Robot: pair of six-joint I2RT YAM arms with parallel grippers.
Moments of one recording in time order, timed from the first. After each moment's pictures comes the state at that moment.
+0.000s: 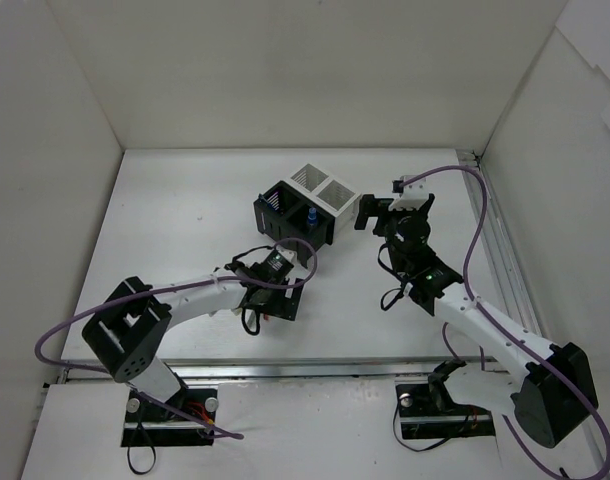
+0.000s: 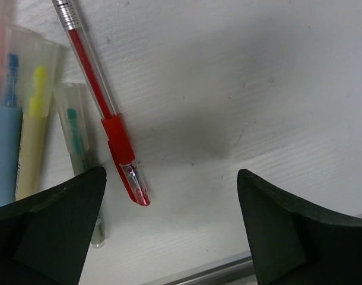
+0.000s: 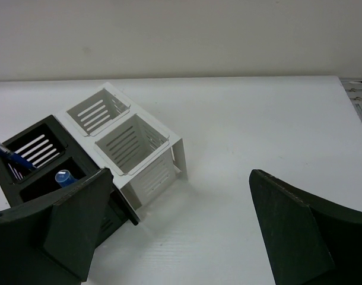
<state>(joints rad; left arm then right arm) -0.79 1.56 0.89 -0.47 -0.04 -0.49 0.54 1.11 0.72 0.34 0.46 0.12</state>
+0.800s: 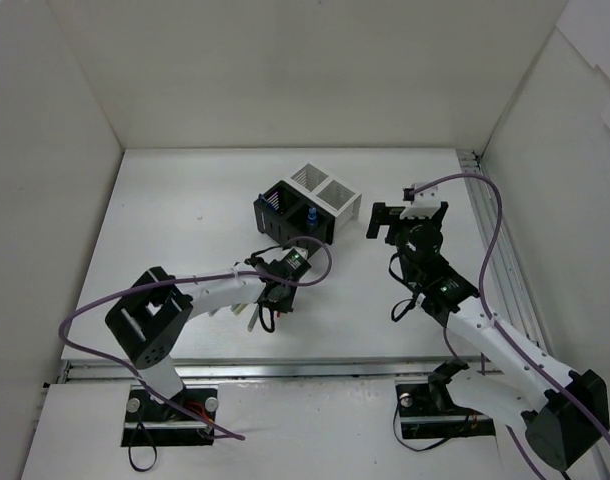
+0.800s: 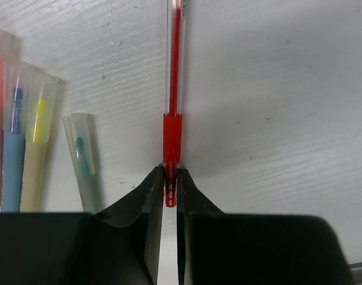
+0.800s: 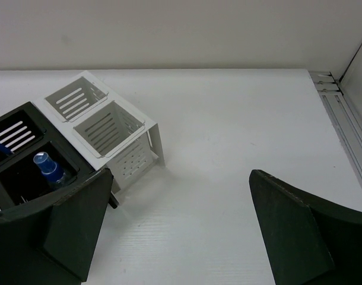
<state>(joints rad) -0.85 1.70 1.03 -0.54 -0.18 -0.51 0.54 1.00 0.69 0.20 0.52 0.09</state>
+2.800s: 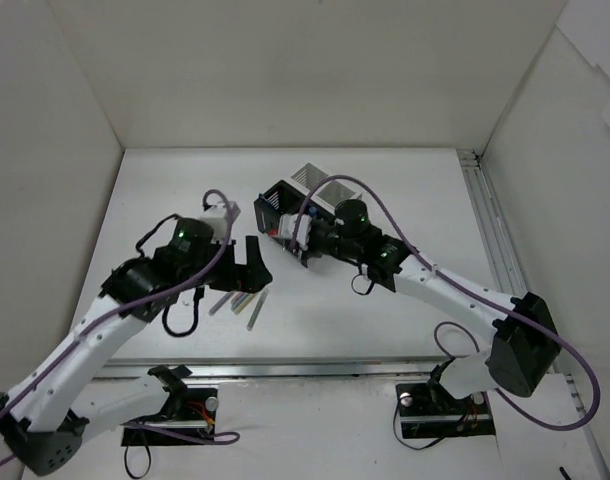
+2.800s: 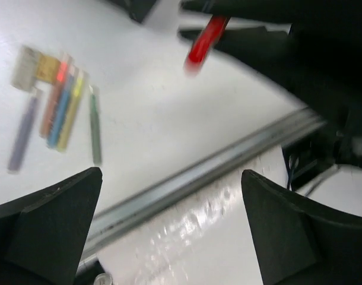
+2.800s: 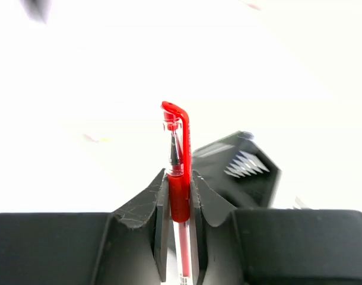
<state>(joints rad) -0.67 1.08 1.23 -0.91 0.14 -0.49 0.81 1.39 1.02 -0.01 -0.45 -0.77</state>
